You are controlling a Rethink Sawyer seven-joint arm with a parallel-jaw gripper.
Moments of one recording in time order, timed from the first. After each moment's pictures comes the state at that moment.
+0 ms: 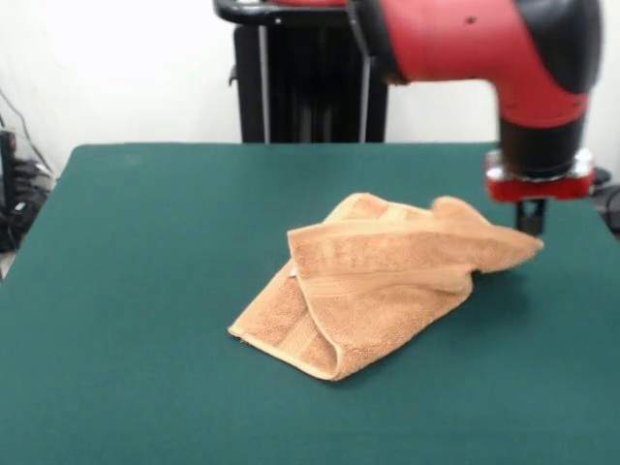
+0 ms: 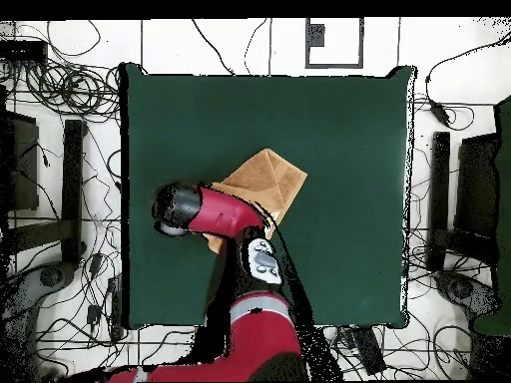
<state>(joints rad) 0.06 -0.46 0.06 1.66 0.35 0.57 1.73</state>
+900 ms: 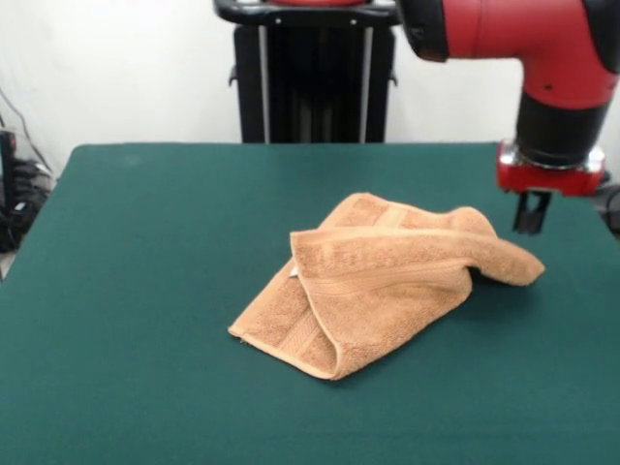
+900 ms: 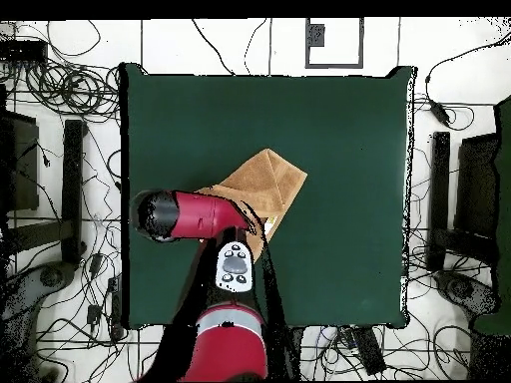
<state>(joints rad) 0.15 -0.46 -0.04 1.60 0.21 0.53 1.94</state>
